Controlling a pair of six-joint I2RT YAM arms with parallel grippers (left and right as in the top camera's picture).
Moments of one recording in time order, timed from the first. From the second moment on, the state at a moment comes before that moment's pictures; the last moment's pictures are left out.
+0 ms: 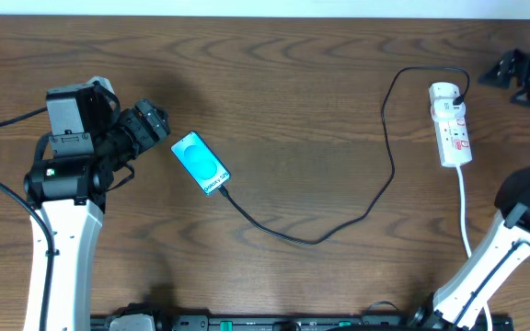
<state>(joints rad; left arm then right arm) 0.10 1.23 1.14 -0.74 0.23 -0.51 -0.50 2.34 2.62 -1.69 -0.49 -0.18</state>
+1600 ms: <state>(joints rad) 0.10 1.12 1.14 -0.83 0.02 -0.38 0.25 1.98 2.60 -1.64 0.35 0.24</state>
